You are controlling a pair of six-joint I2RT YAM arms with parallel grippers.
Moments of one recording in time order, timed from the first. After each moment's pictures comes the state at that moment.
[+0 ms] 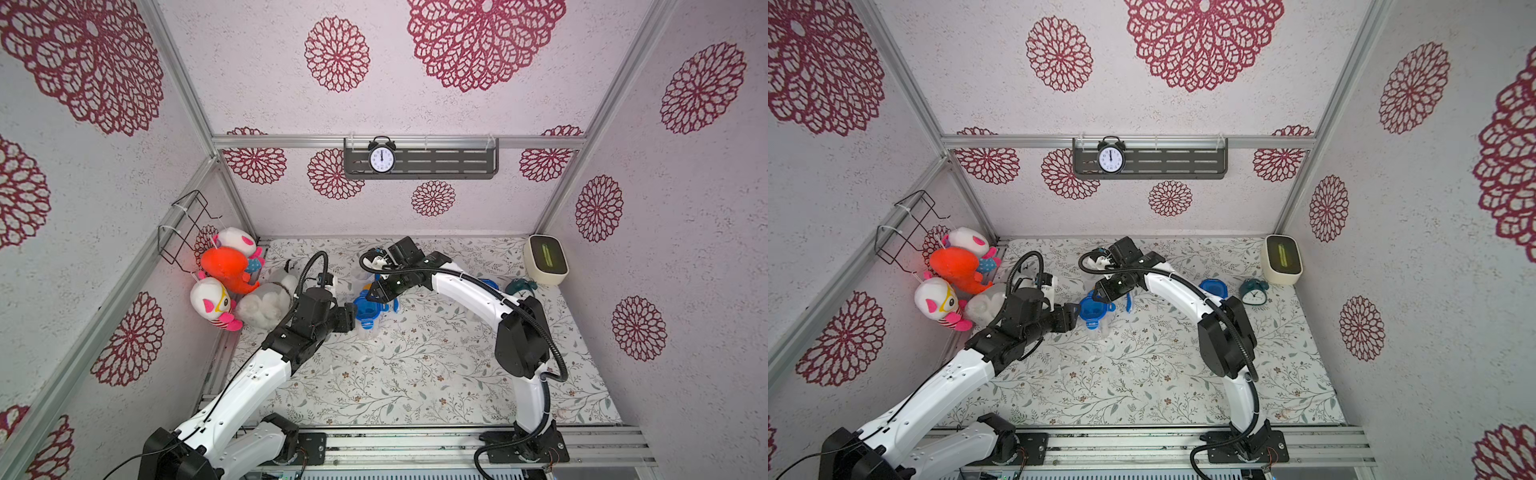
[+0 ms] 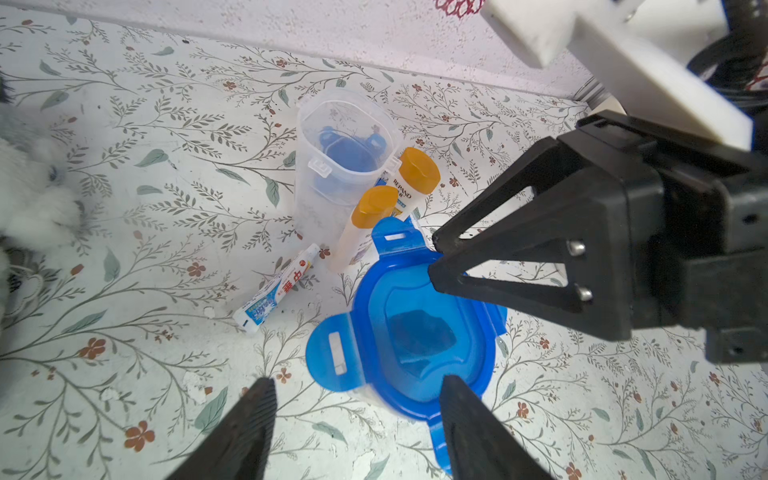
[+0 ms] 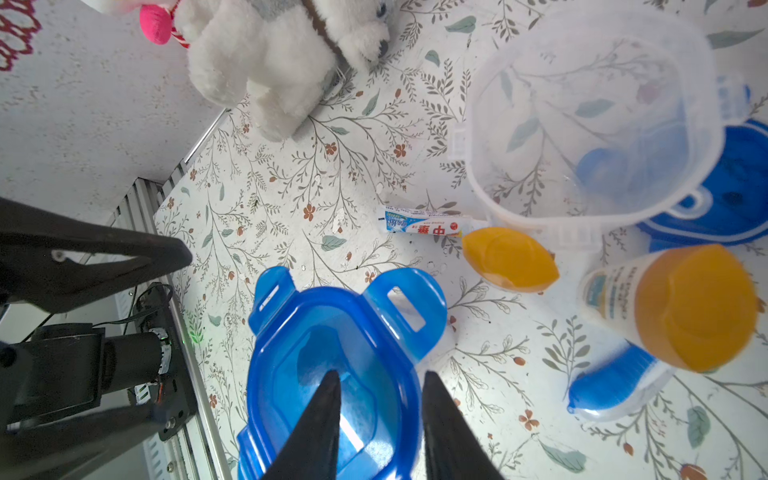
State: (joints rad) left arm -0.46 1.06 0.77 -0.33 -0.06 -0.38; right arm 0.72 2.05 1.86 -0.73 -0.47 0.07
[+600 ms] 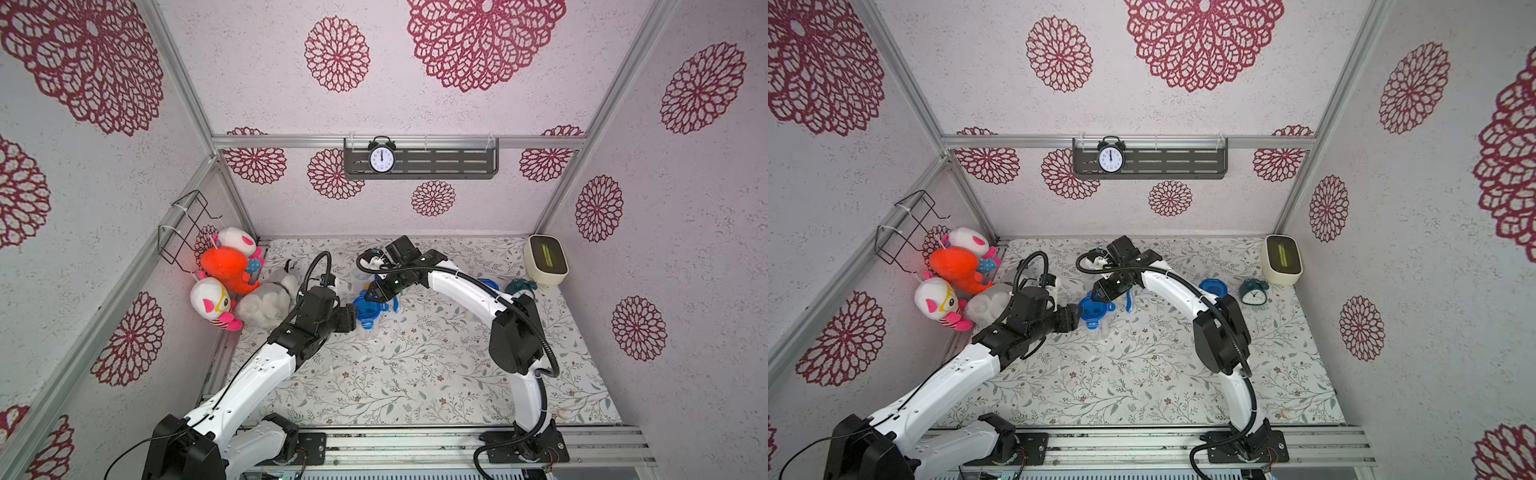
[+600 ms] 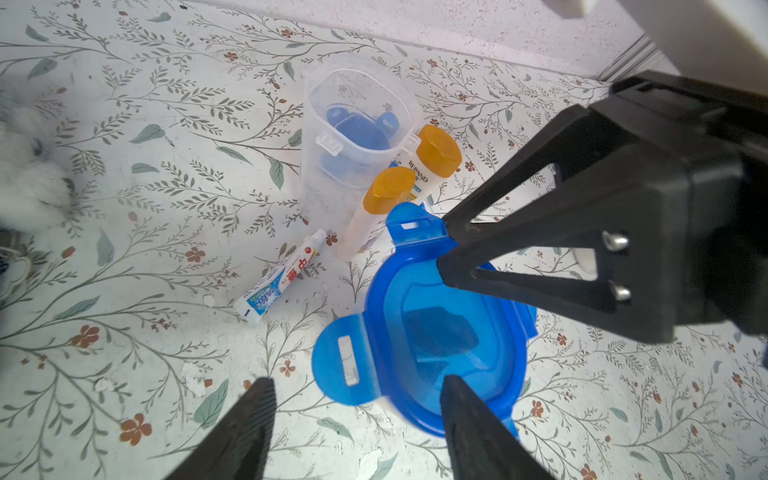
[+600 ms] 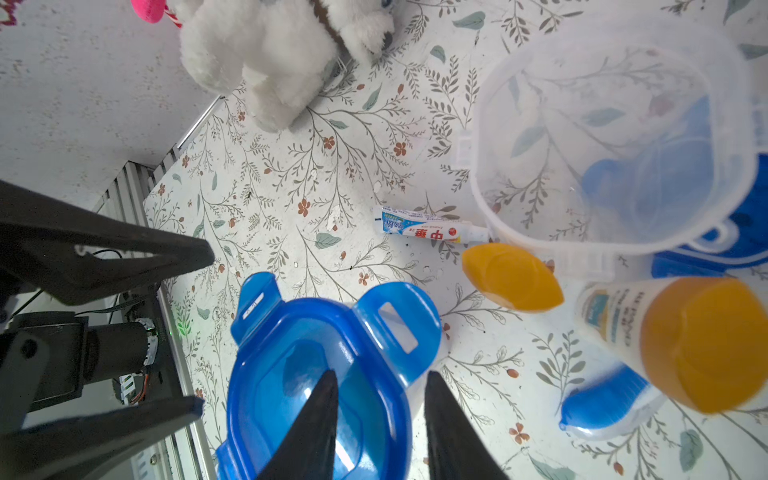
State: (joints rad) left arm -0.44 1.13 0.77 -0.32 -0.06 -0.40; right arm 0.71 2.09 1.92 -0.77 -0.48 0.02
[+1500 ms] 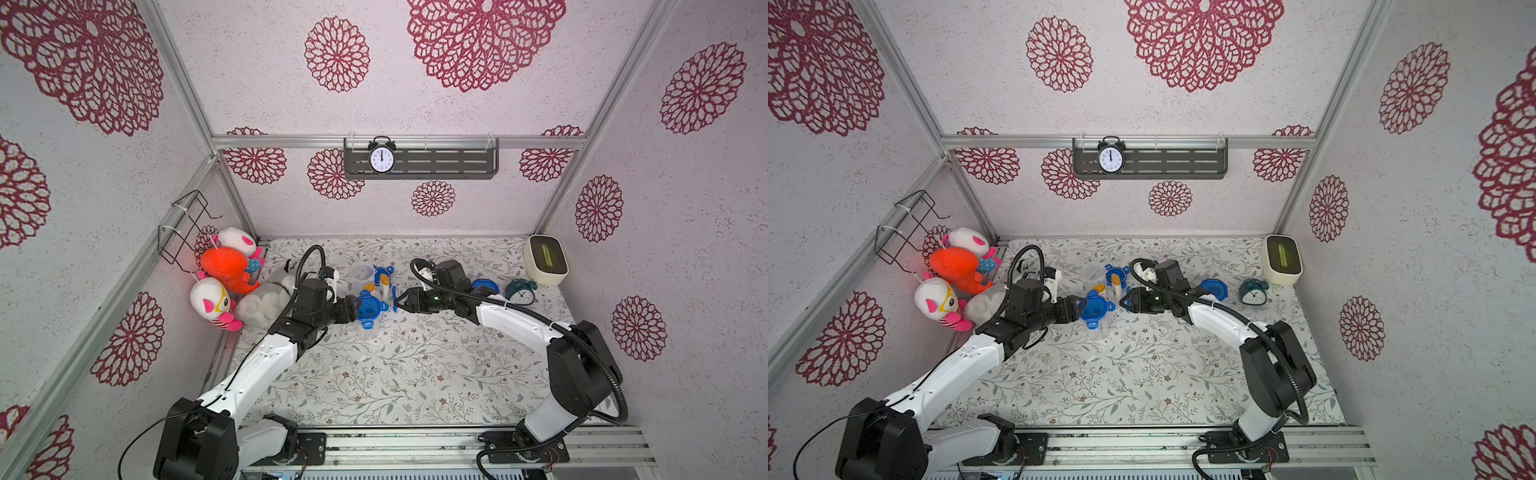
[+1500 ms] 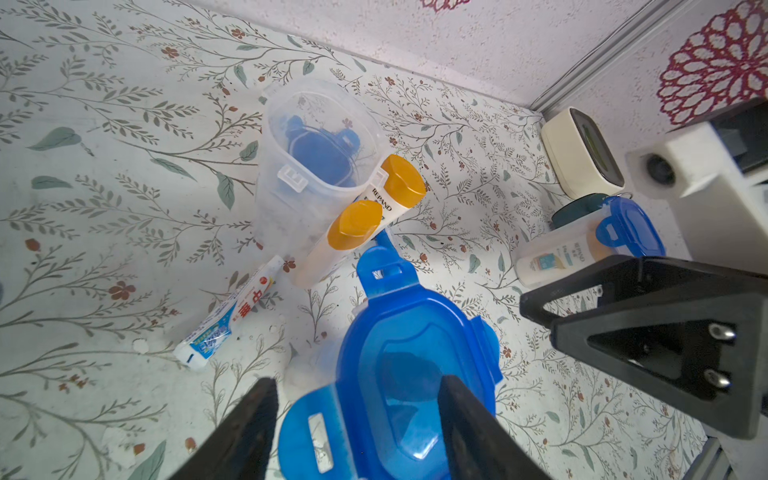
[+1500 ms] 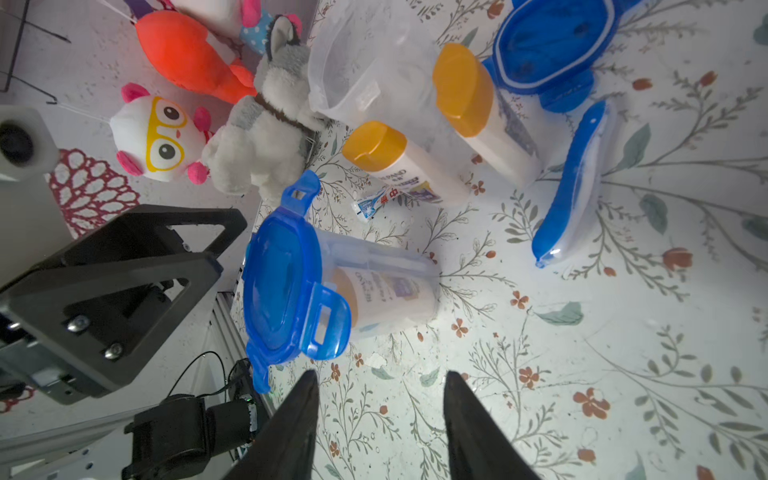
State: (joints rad) left arm -0.34 1.21 0.77 -0.17 0.18 -0.41; right arm 0.59 1.63 1.12 -0.17 -0.53 0.61
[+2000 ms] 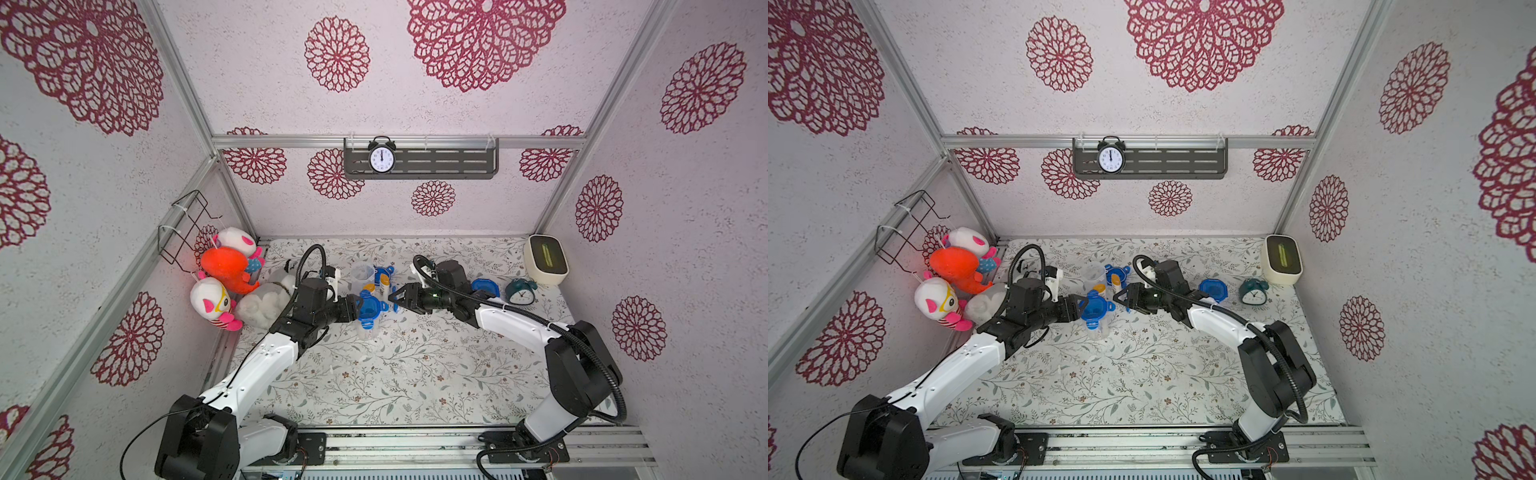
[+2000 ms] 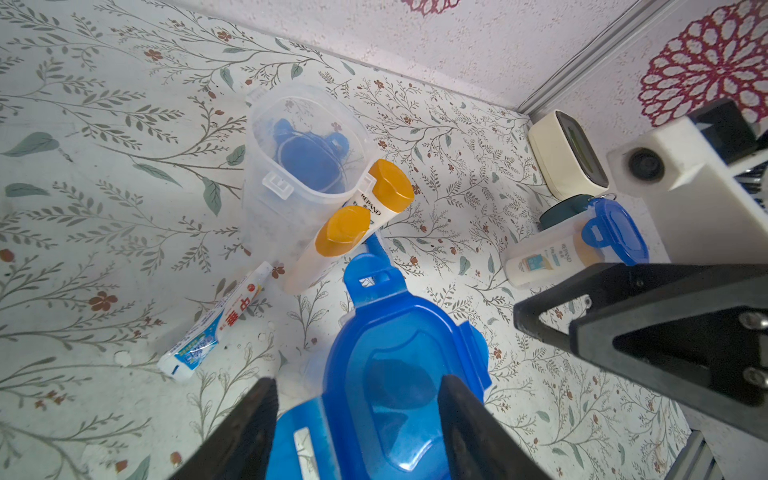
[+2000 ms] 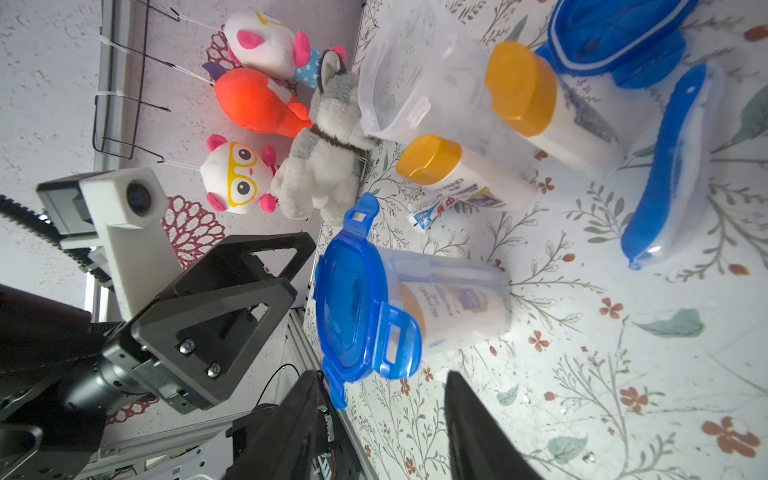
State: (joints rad) left arm -0.34 1.22 0.77 -0.13 0.21 -0.41; right arm 0.61 1.63 1.08 0.01 -0.63 0.83
